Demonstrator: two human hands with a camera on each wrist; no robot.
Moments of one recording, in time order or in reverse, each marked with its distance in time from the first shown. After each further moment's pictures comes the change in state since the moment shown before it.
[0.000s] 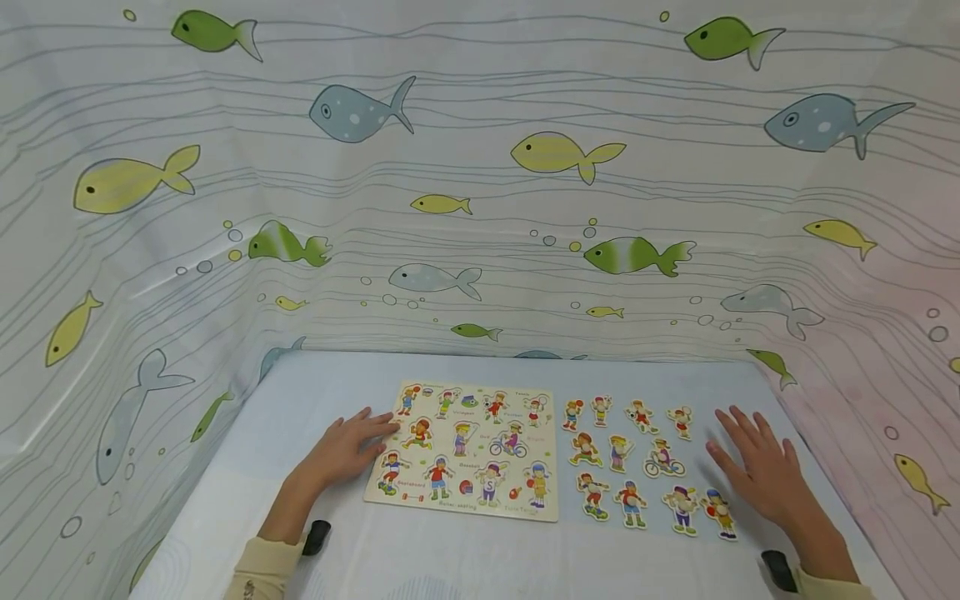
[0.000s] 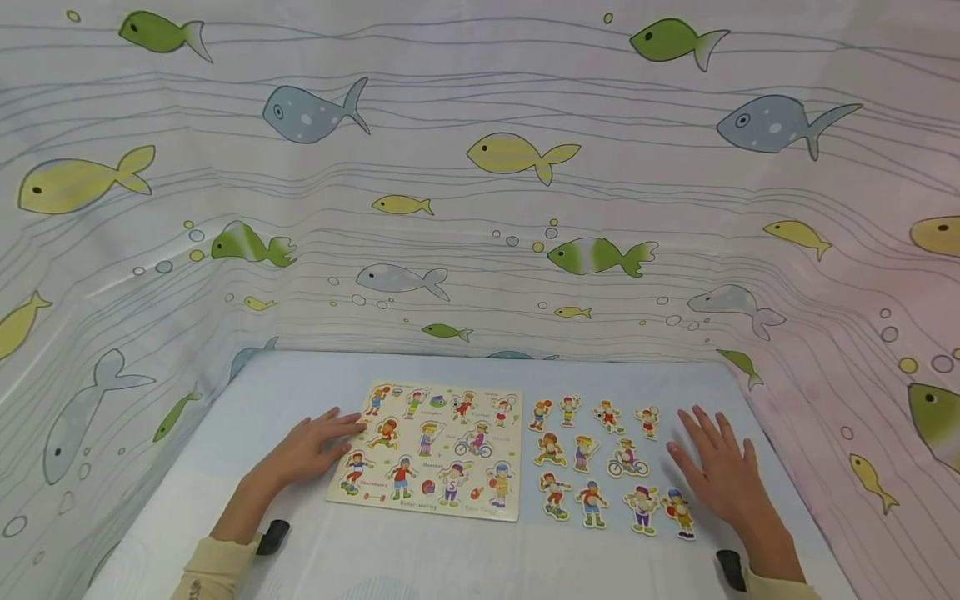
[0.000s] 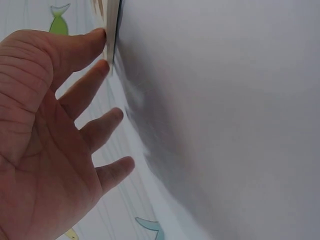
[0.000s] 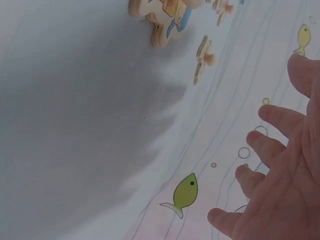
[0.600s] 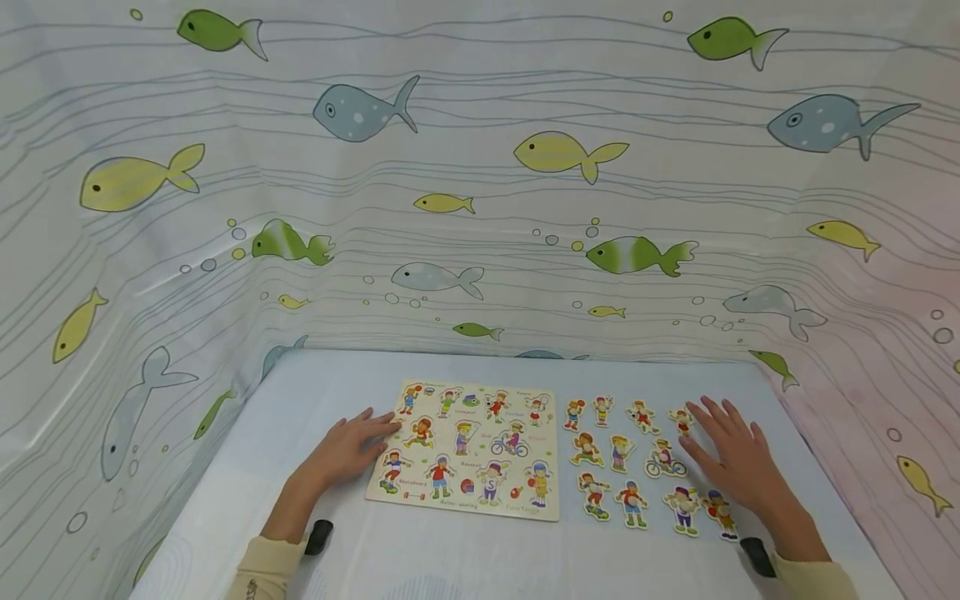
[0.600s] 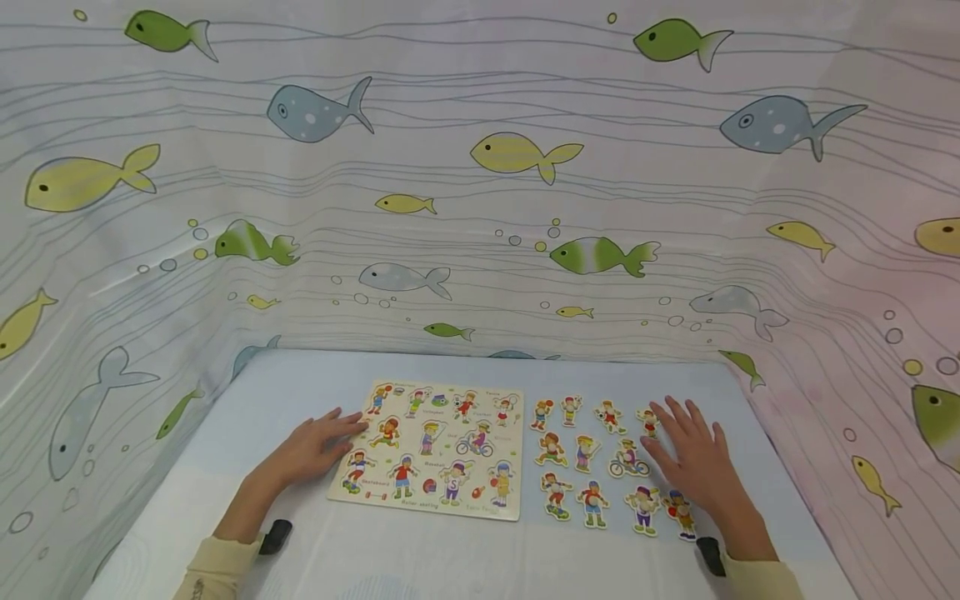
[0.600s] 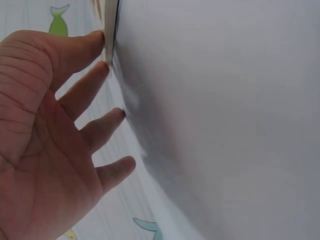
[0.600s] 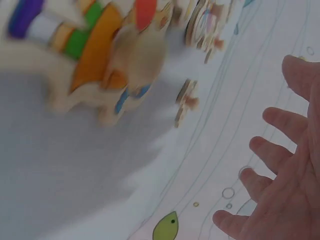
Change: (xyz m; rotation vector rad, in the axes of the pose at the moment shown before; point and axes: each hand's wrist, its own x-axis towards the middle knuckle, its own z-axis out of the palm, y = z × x) left_hand -0.002 0.001 0.003 -0.022 -0.007 -0.036; right_hand 0.020 -0.025 0.007 0.026 0.025 -0.106
